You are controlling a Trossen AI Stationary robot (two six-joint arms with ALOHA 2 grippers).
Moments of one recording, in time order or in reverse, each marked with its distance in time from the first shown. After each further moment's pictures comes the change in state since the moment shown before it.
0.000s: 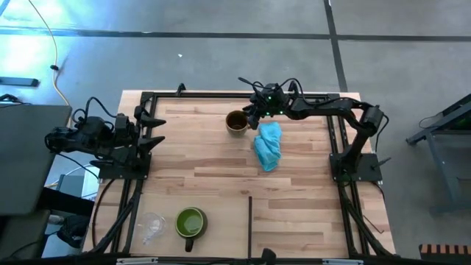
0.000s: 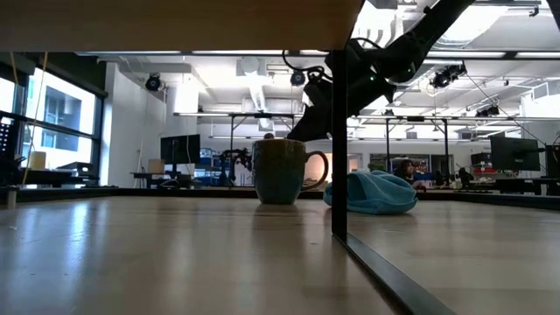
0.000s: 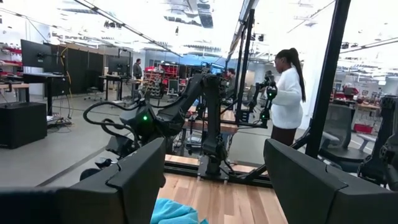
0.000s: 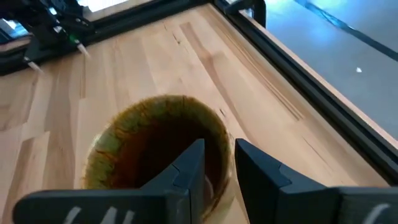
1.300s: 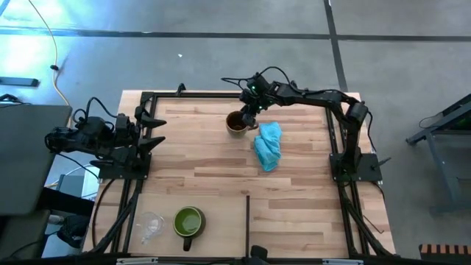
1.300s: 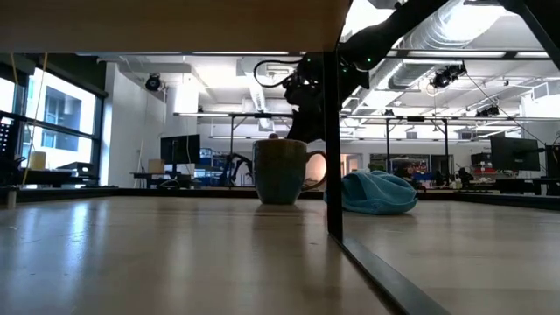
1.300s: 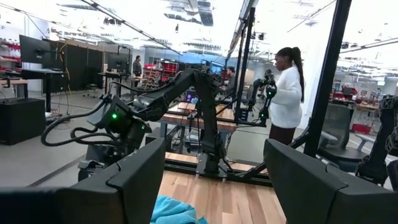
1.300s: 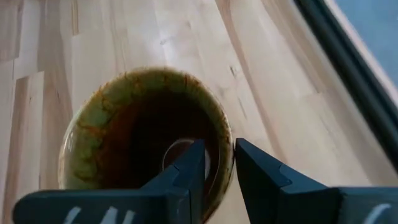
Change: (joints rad) left arm 0.000 0.001 0.000 -0.008 0.001 -0.015; right arm -0.006 0.169 0.400 -0.584 -0.065 -0.176
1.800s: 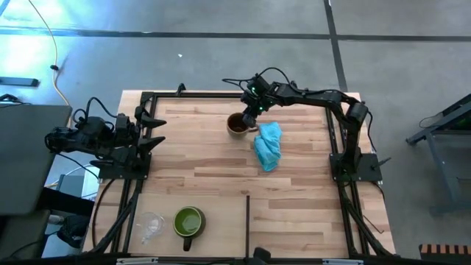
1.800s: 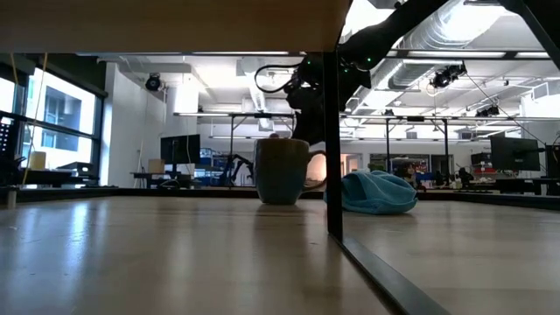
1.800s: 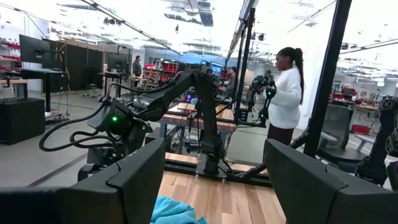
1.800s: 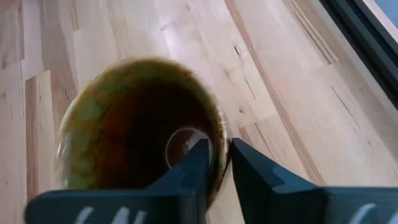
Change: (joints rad) left arm 0.000 0.000 0.000 0.001 0.000 -0.003; right arm 0.000 0.000 0.000 -0.054 -0.009 0.077
